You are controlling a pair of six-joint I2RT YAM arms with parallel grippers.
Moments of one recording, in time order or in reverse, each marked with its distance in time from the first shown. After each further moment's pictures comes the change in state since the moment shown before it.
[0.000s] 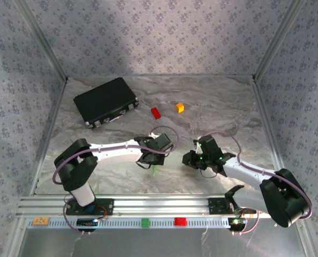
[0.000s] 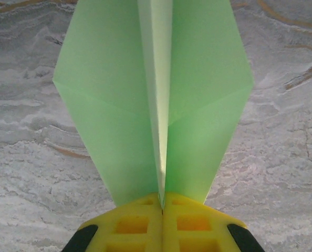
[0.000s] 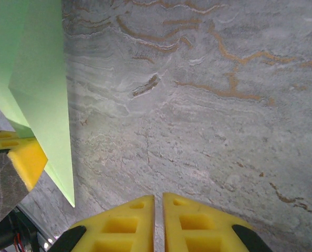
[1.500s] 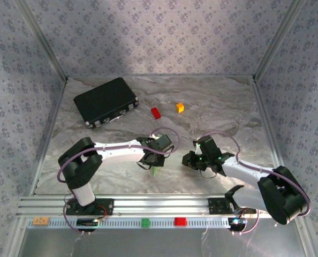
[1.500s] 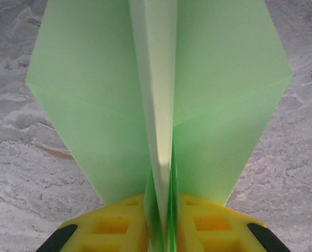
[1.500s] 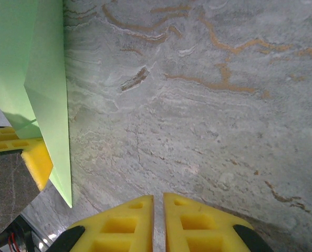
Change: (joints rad) left arm 0.000 0.038 0.000 0.003 0.011 0.012; right arm 0.008 0.029 0.000 0.003 0.000 0.001
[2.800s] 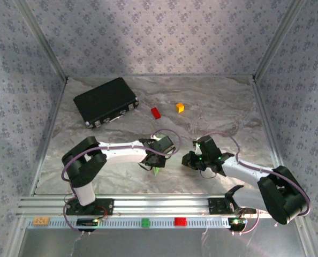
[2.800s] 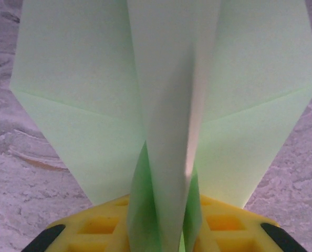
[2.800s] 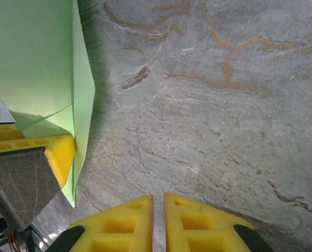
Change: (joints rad) left arm -0.012 0.041 -0.001 0.035 -0.007 -0.015; right arm 0.003 0.001 0.000 0.001 0.000 0.002
